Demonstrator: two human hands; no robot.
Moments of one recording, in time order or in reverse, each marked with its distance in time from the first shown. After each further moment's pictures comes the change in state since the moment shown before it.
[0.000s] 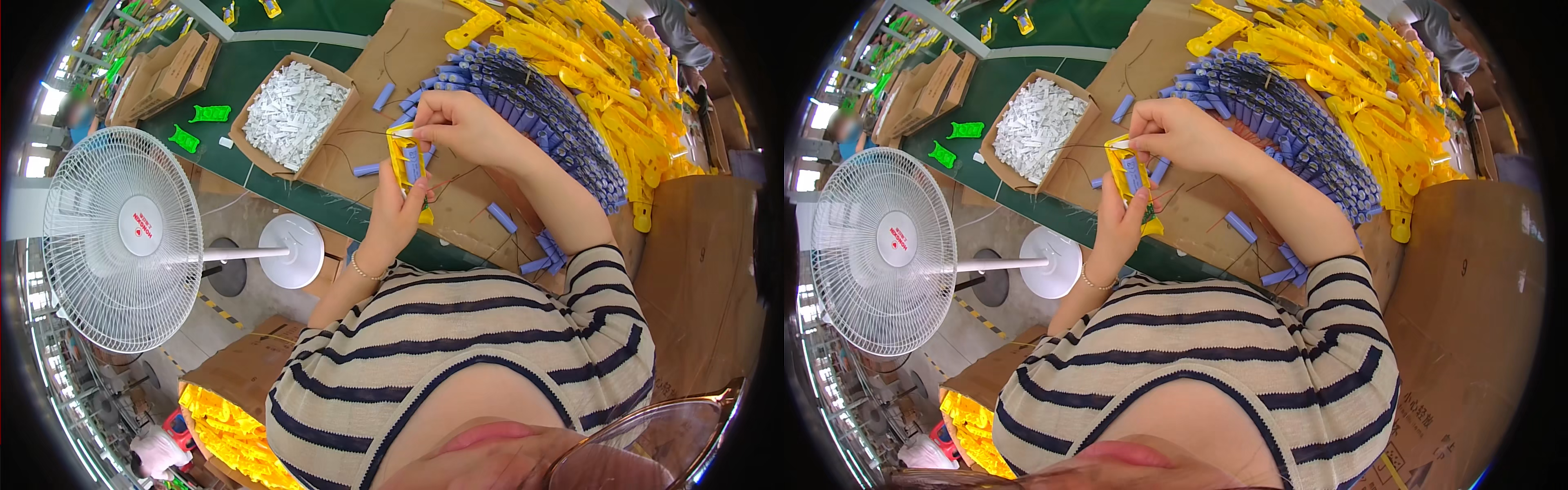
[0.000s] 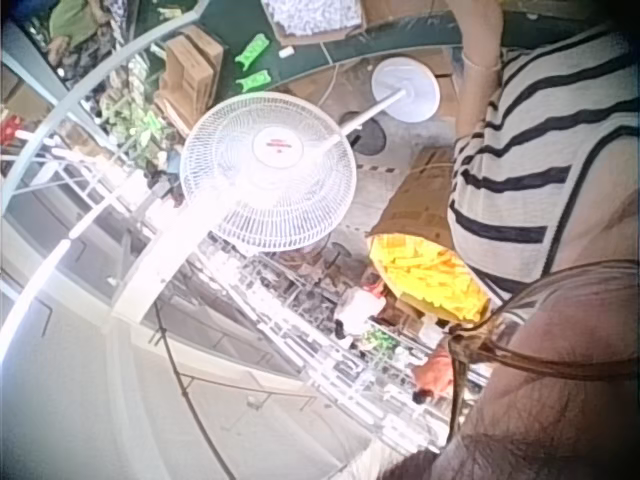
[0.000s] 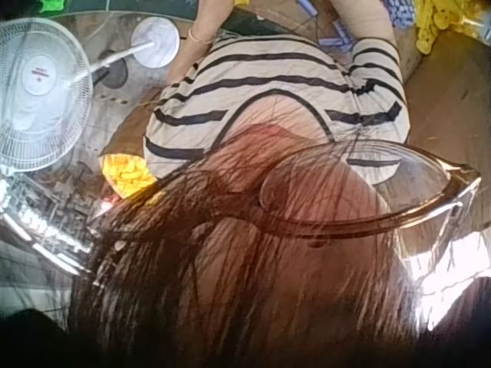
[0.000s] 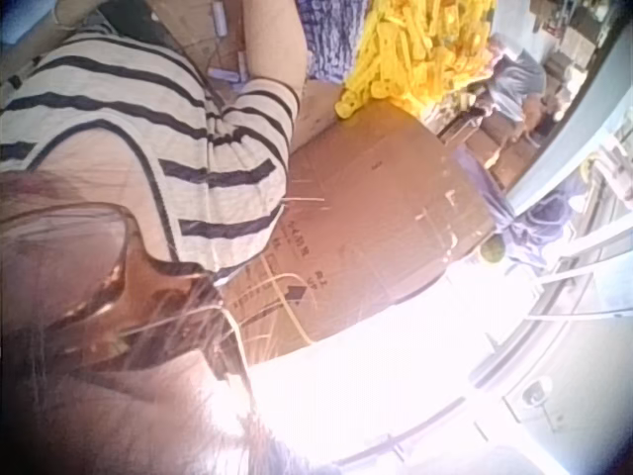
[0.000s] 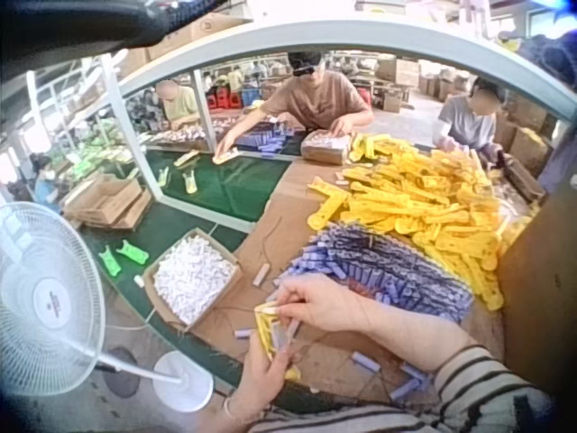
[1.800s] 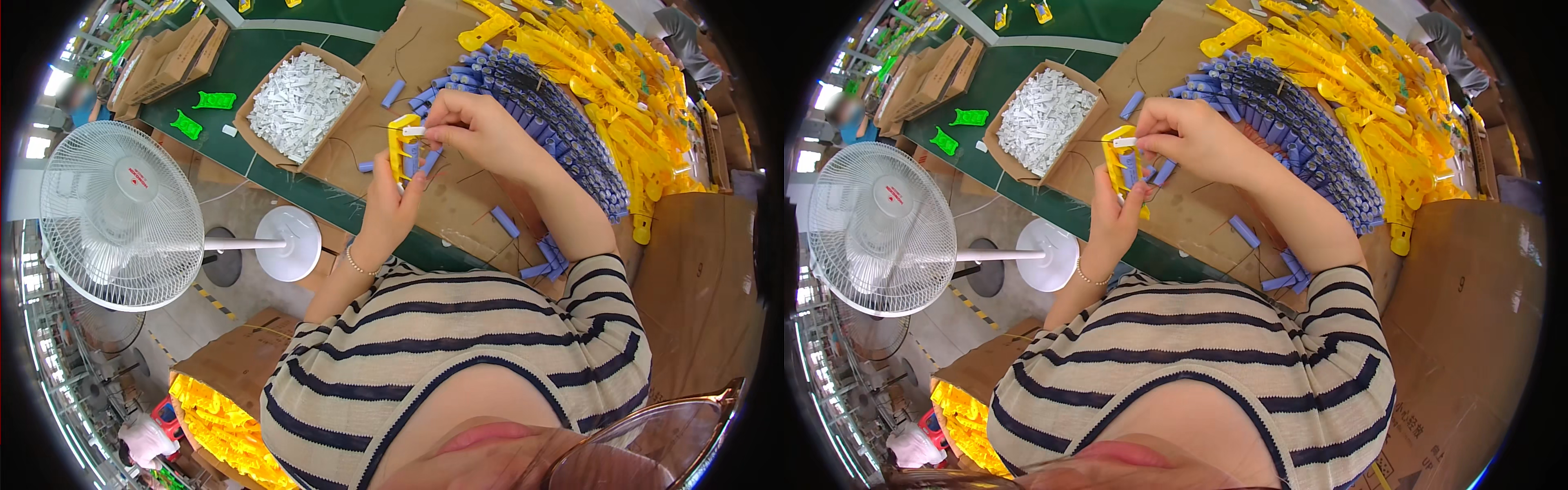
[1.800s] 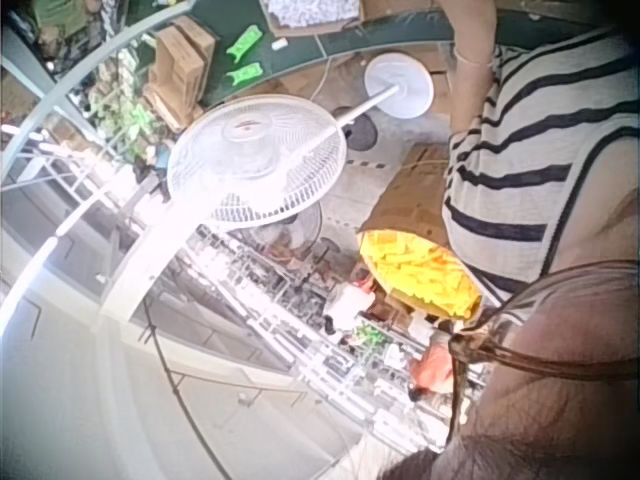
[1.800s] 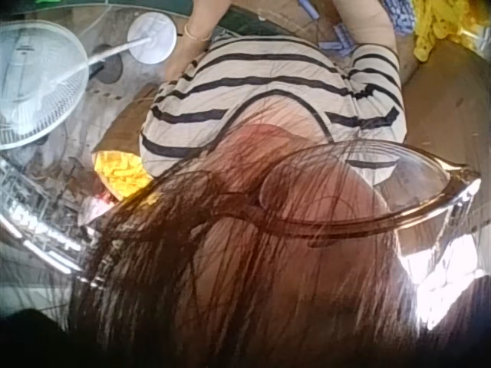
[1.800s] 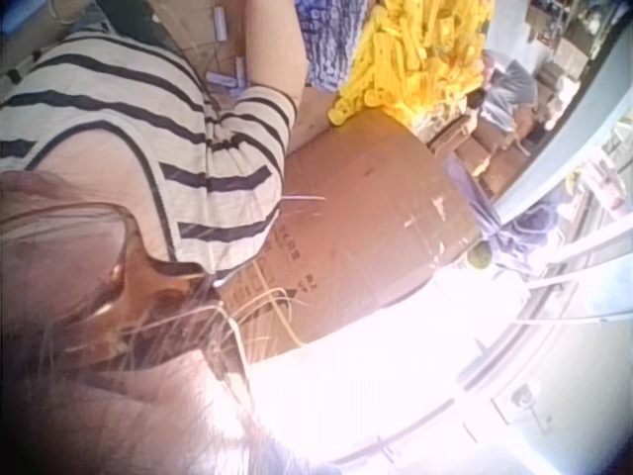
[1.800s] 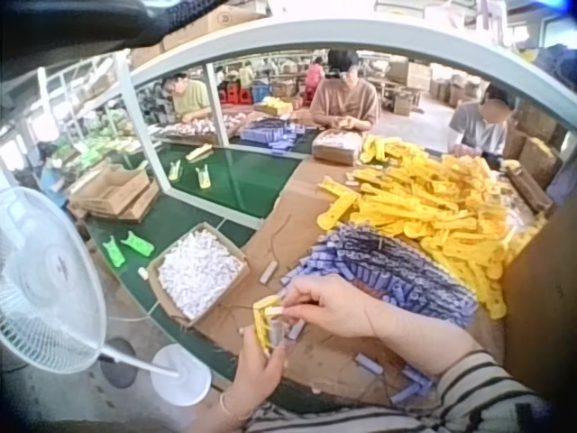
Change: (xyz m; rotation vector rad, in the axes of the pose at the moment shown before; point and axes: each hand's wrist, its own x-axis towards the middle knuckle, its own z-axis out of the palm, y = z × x) left_hand 0.003 -0.002 -0.013 0.221 0.076 0.102; right_hand -0.007 -0.011 0.002 -0.066 0.025 -0.146
